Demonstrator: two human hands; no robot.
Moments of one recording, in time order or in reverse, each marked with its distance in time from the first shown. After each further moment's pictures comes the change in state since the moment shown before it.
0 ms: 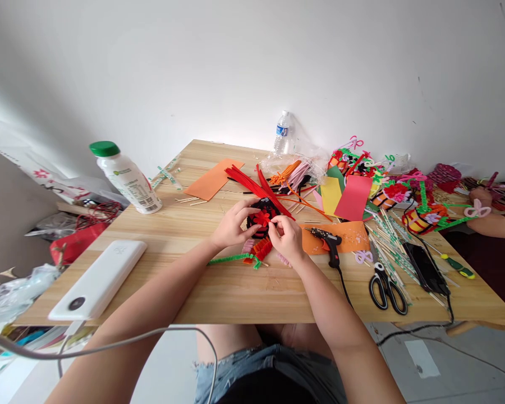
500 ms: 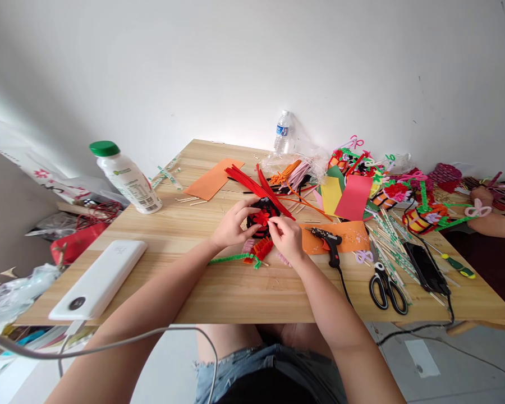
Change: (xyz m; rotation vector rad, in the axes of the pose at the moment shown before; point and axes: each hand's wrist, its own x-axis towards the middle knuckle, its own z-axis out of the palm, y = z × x) left_hand -0.001 -0.001 0.000 -0.015 0.007 -0.002; right_hand -0.001 0.004 0.003 -0.007 -0.043 -0.015
